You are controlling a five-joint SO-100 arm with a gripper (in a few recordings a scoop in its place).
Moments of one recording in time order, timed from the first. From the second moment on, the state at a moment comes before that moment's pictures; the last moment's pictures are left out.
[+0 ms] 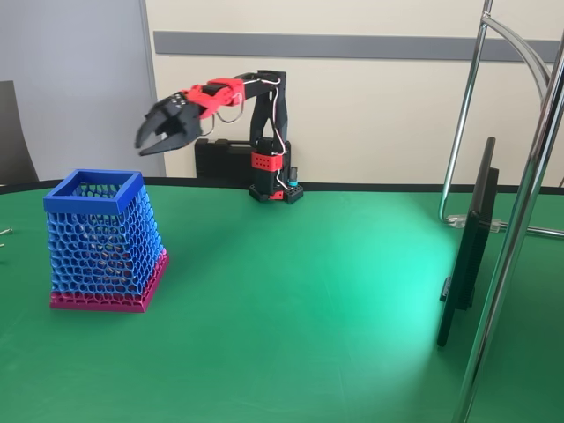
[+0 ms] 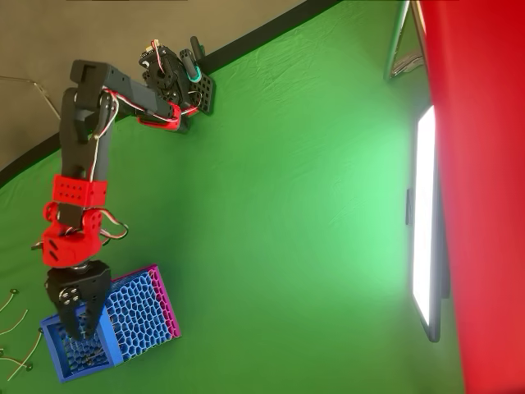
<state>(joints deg) 27.6 101.3 101.7 13.8 18.1</state>
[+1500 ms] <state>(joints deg) -0.4 189.2 176.2 48.6 -7.5</state>
